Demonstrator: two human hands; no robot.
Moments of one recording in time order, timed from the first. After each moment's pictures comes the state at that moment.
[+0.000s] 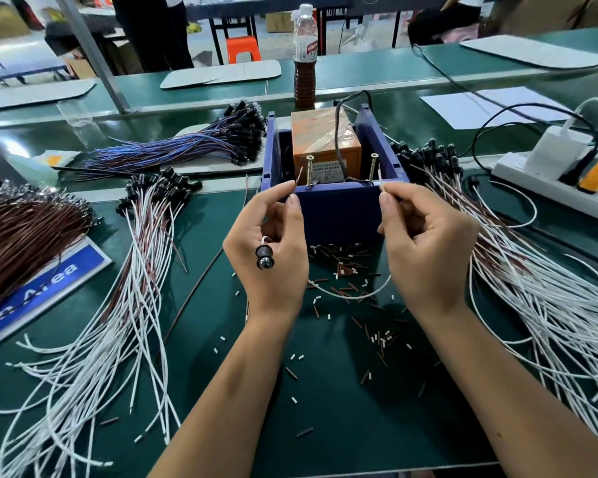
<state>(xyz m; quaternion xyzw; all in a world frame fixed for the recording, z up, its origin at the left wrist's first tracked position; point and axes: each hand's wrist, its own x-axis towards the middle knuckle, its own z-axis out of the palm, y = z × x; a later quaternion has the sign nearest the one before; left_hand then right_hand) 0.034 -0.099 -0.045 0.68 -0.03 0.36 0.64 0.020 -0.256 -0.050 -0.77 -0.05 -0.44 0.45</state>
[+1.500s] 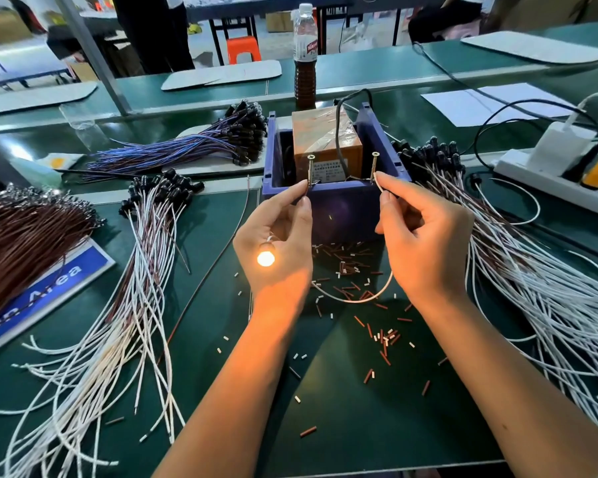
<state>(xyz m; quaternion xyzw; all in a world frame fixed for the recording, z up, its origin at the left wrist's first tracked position) 0.033 -0.099 -0.044 0.68 -0.04 0.30 0.66 0.025 -0.255 -0.048 -0.78 -0.04 -0.43 0.46</state>
